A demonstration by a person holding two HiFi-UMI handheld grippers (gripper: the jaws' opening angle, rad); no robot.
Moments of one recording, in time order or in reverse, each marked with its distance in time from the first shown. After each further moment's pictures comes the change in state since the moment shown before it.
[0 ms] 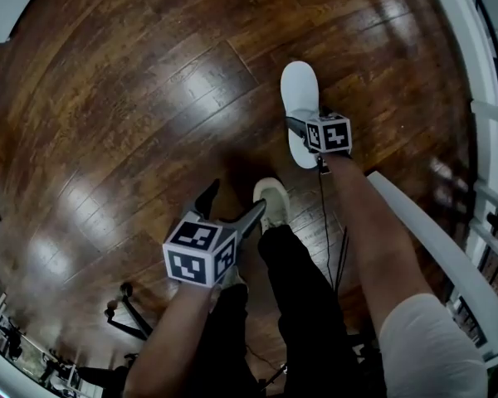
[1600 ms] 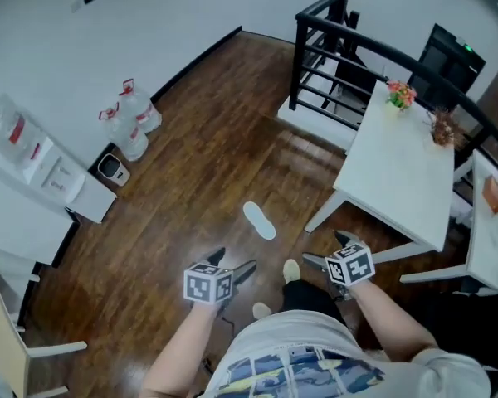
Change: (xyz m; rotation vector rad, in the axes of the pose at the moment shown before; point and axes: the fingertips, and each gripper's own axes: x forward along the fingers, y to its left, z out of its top) left arm -0.646 -0.466 0.008 0.585 -0.078 -0.164; right arm -1.009 0.335 -0.109 0.188 -0.436 -0.147
